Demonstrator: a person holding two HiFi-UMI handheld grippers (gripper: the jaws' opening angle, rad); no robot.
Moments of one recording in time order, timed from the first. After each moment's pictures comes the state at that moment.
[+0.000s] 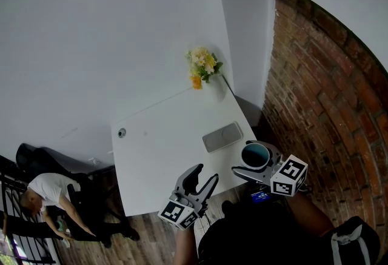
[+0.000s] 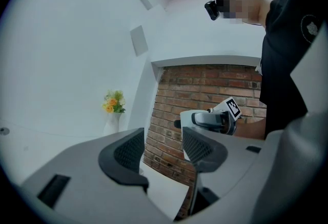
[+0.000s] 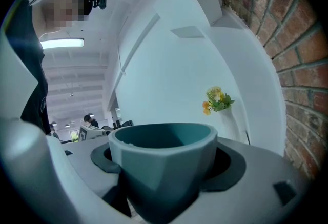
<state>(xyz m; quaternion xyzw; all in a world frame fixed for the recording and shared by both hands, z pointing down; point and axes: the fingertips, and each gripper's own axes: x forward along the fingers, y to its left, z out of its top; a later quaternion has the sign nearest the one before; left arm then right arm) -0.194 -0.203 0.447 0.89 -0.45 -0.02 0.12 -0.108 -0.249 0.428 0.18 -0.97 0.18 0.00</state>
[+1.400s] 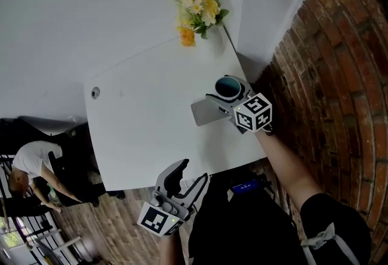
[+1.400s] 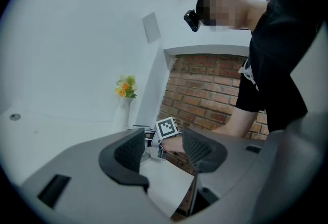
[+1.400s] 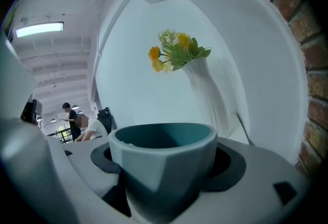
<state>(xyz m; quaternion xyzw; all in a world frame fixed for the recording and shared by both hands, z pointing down) -0.203 -0.216 0.486 0.86 -0.48 0.02 0.18 -0.194 -0.452 0.620 0.23 -0.95 0.20 0.07</state>
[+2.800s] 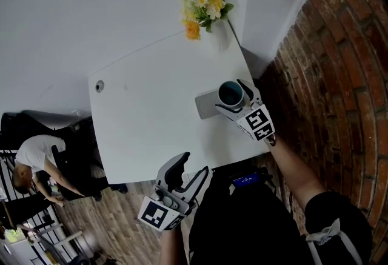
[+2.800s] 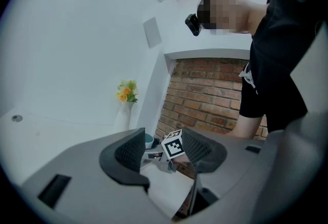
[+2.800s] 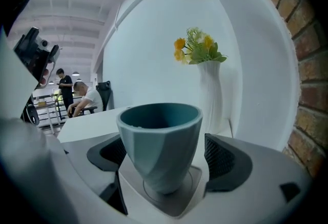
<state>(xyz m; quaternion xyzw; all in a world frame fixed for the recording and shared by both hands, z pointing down) -0.209 -0.215 0.476 0.85 -0.49 0.00 0.17 -0.175 -0.412 0.648 0.24 -0.95 0.07 0.17</state>
